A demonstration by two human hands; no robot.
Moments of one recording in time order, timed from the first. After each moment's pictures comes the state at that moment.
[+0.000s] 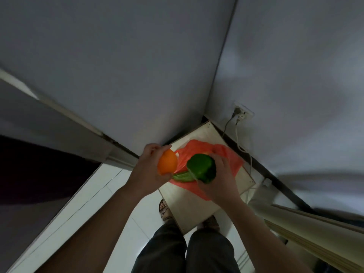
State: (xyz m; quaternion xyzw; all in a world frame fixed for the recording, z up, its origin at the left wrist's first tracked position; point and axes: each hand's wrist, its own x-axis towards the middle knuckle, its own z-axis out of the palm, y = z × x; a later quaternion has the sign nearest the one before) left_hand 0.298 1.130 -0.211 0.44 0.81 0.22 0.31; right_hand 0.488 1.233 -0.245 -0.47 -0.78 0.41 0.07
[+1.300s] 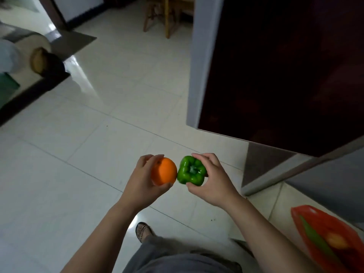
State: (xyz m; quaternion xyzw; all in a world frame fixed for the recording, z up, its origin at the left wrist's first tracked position) left_hand 0.518 0.589 -0.092 -0.10 0.92 0.37 0.01; right_hand 0.453 0.784 -0.097 0.19 -0.88 0.42 -0.16
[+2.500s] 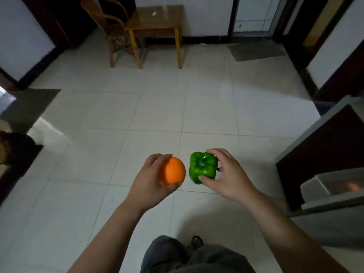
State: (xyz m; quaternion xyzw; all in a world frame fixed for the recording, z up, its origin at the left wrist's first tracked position) left_hand 0.095 0.262 -0.054 0.08 0.94 0.33 0.04; right_hand 0.086 0.486 -0.067 0.07 -0.89 0.46 -0.05
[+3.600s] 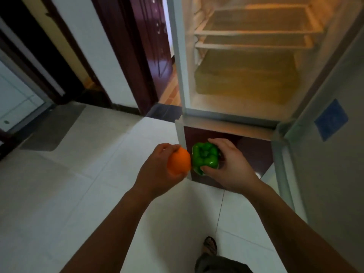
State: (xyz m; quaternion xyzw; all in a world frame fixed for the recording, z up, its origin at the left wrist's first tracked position) left_hand -0.307 0.751 -0.025 0.67 0.69 0.22 0.17; right_hand -0.105 0.802 -0.031 -0.48 -0.76 0.36 0.27
